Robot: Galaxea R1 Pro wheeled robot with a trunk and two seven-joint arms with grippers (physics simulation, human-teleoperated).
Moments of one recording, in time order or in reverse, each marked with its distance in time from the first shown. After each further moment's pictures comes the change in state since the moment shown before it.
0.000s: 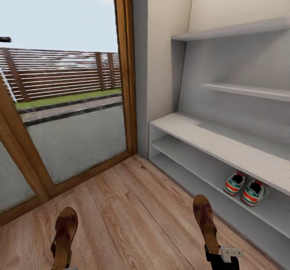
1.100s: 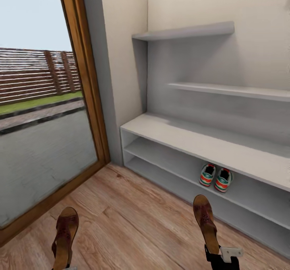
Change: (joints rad) left arm 0.000 0.000 -0.007 0.000 -0.002 0.000 0.000; right arm 0.000 -0.001 0.000 0.000 0.000 0.001 0.000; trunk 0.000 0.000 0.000
